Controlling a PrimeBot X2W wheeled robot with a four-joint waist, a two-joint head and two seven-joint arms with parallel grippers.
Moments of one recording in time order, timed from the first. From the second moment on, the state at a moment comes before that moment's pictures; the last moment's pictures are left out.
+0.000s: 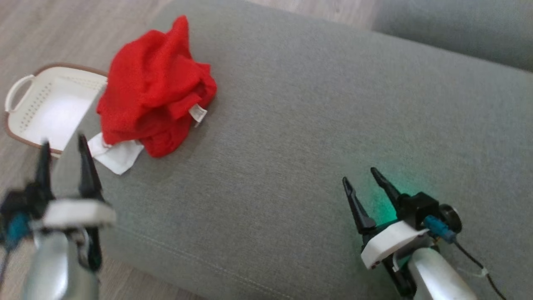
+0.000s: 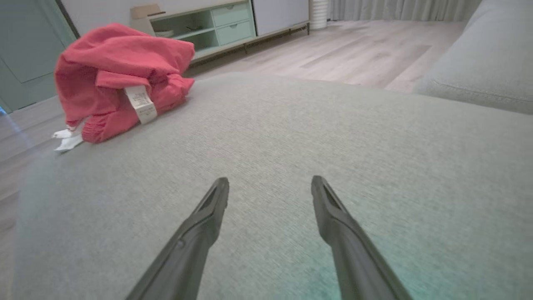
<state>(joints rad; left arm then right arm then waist) -0.26 0.12 0.15 0.44 -0.18 -0.11 -0.25 -0.20 -0.08 0.30 0.53 0.13 0.13 -0.25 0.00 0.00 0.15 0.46</state>
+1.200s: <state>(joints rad) -0.84 0.37 -0.10 0.89 -0.37 -0.12 -0.14 -0.31 -0.11 0.31 0.52 0.15 0.13 -0.26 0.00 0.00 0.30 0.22</state>
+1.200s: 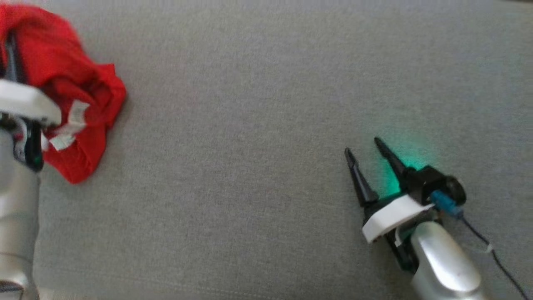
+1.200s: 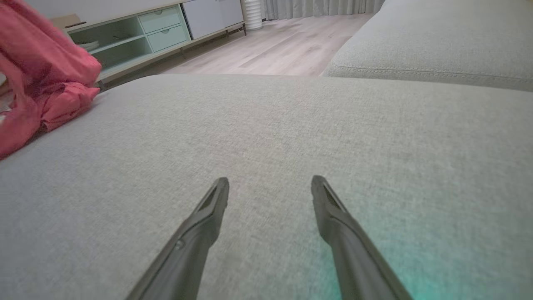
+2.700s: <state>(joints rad) -0.09 0.13 -0.16 0.37 -0.33 0.00 -0.25 -0.14 -0.06 0.27 0.52 0.18 0.13 -0.26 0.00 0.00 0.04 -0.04</state>
